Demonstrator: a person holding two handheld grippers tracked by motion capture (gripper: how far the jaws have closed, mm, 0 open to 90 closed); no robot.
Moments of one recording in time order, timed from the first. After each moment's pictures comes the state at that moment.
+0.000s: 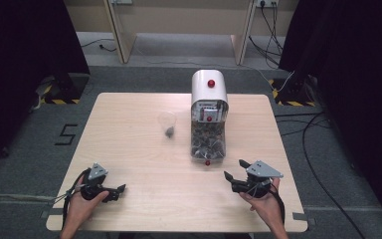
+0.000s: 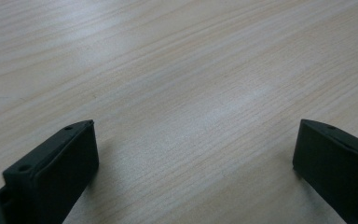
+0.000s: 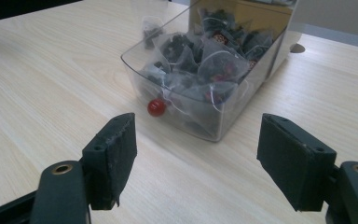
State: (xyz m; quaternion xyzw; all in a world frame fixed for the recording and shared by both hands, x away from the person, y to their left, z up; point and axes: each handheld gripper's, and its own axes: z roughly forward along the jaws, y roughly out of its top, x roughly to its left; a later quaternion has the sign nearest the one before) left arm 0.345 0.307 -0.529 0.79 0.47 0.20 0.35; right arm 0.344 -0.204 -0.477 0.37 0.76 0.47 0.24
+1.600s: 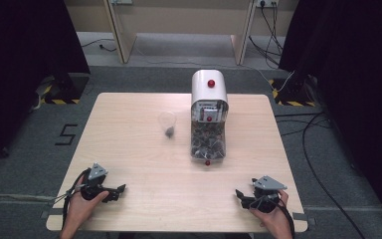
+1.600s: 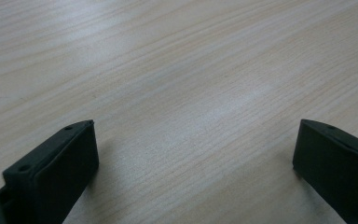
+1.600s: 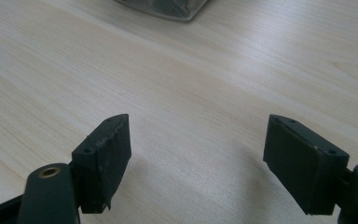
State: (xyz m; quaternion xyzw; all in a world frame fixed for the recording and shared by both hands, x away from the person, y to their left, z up) left arm 0.345 0.307 -0.529 0.79 0.47 0.20 0.35; right arm 0.321 -0.235 -0.519 0.43 0.80 0.37 0.21
